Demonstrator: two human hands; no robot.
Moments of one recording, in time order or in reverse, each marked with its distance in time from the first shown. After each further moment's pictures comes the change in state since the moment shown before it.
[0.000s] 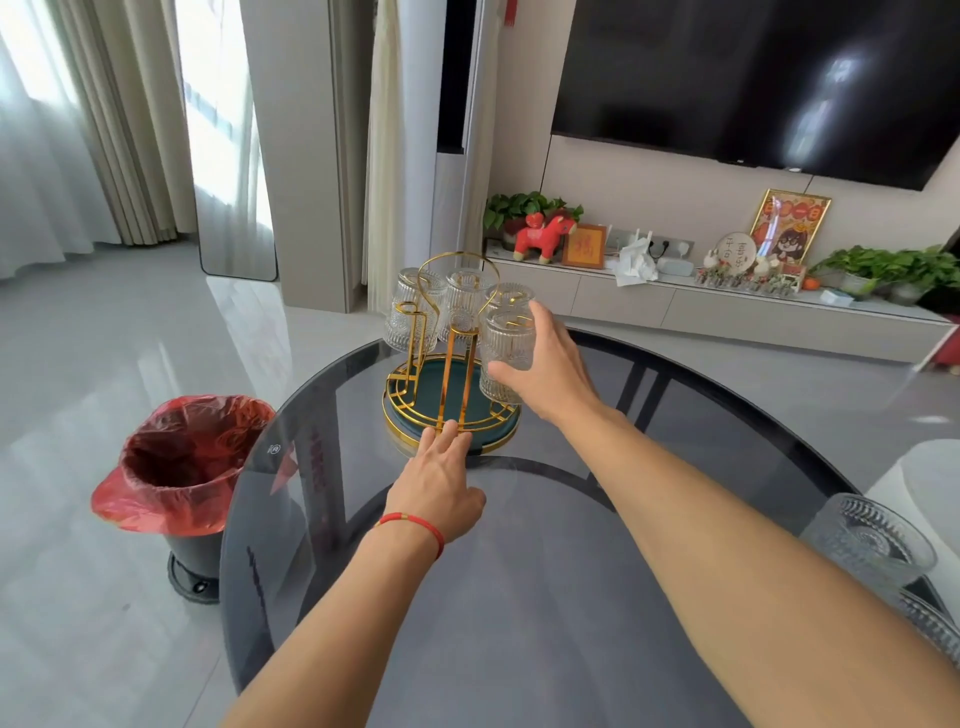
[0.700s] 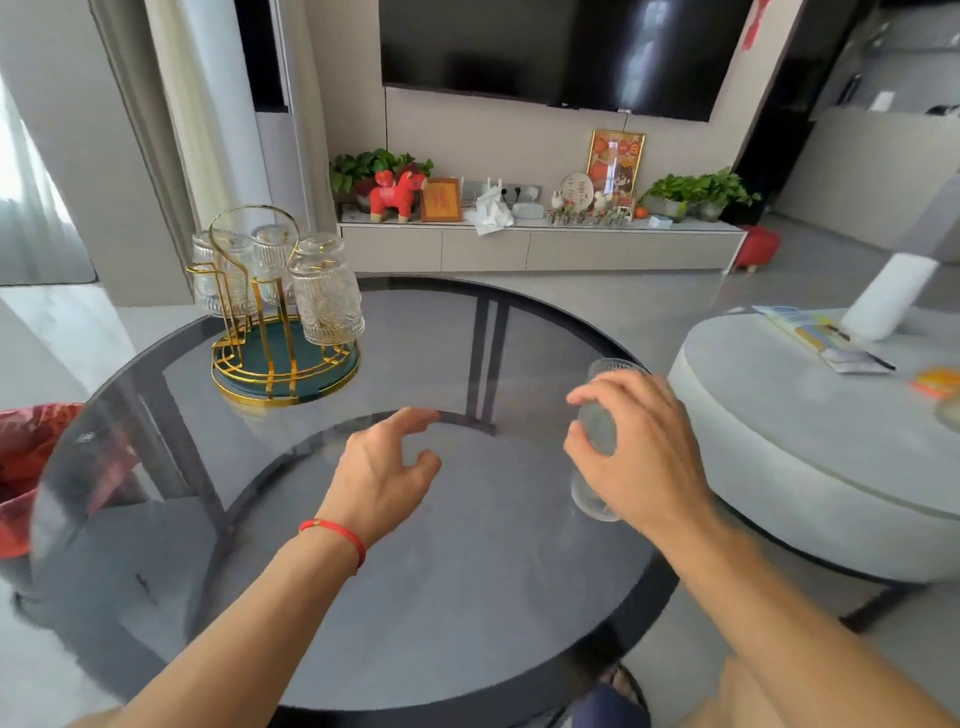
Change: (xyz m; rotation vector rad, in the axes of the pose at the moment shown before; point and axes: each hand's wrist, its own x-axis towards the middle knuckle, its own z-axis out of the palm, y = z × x) left_hand -0.093 0.119 0.018 -0.382 0.052 0.172; right_hand -0.276 0.085 -0.170 -0.290 0.337 0.100
